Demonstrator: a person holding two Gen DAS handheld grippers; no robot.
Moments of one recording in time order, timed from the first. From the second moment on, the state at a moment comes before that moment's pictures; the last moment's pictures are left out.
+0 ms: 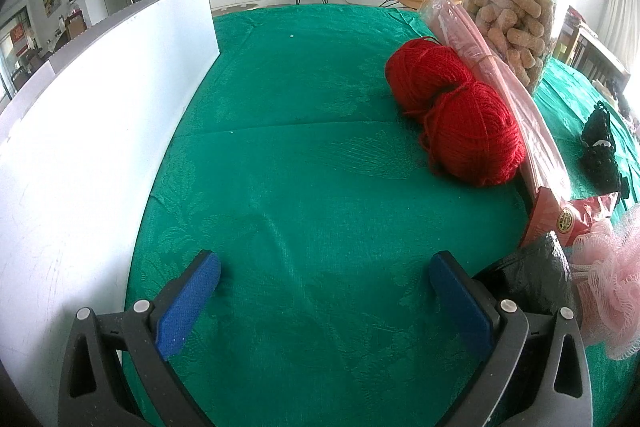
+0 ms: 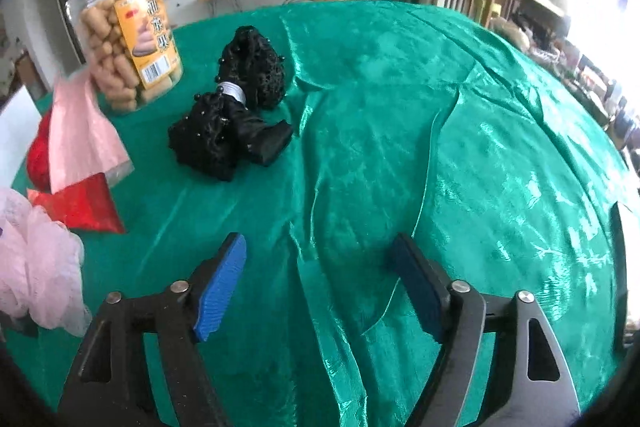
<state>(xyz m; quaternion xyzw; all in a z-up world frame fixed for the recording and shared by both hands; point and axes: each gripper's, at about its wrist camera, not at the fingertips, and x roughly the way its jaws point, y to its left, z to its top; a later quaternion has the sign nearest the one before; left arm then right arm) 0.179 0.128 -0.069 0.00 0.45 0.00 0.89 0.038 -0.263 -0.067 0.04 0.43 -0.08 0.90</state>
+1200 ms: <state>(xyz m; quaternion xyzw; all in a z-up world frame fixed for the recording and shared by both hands) 0.180 0.127 -0.069 0.00 0.45 0.00 0.89 0.041 -0.254 -0.069 0.03 0.43 -0.09 0.90</state>
